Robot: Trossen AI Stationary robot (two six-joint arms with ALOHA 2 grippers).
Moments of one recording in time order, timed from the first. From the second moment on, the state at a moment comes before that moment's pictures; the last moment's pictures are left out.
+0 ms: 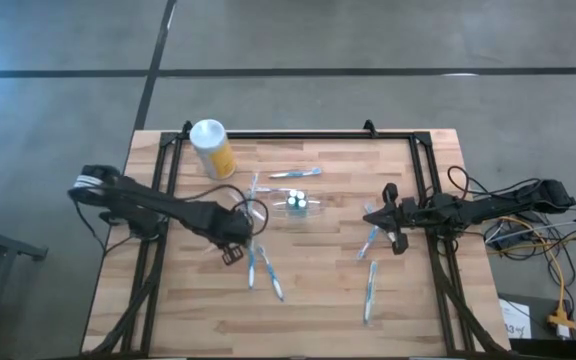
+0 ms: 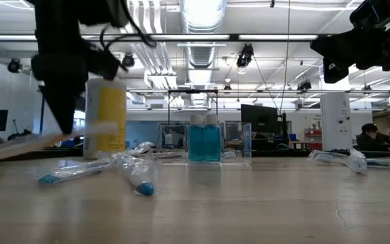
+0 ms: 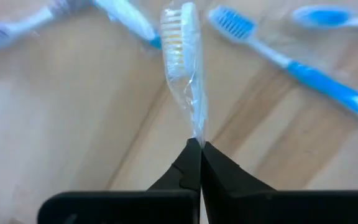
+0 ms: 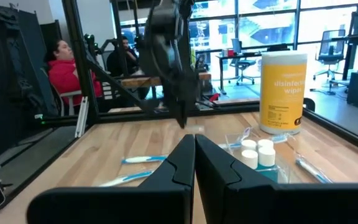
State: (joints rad) left arm -0.20 1.44 0.94 -0.93 -0.15 -0.72; right arm 0.12 0.49 0.01 0.56 0.09 0.11
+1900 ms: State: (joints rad) left arm 0.04 1.55 0.49 0.91 -0.54 -0.19; right arm 0.12 0.49 0.01 0.56 0.12 0.09
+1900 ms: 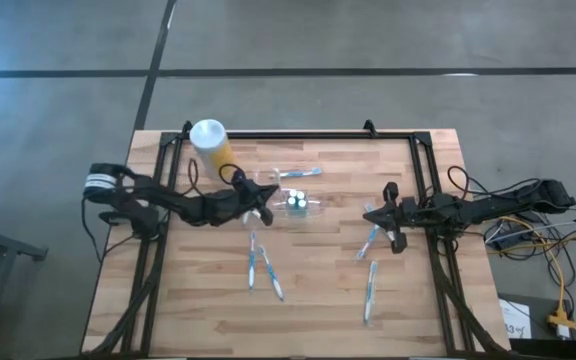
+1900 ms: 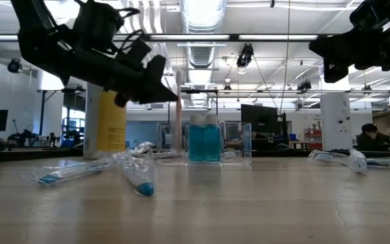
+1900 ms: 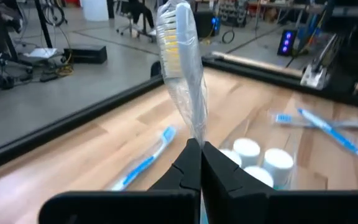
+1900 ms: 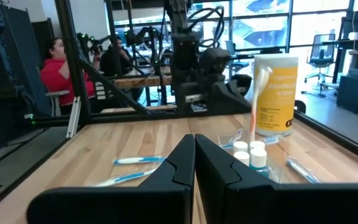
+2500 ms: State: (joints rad) left arm 0.05 1.59 0.51 0.90 -0.54 -0.23; right arm 0.12 0.49 0.01 0.56 0.12 0.10
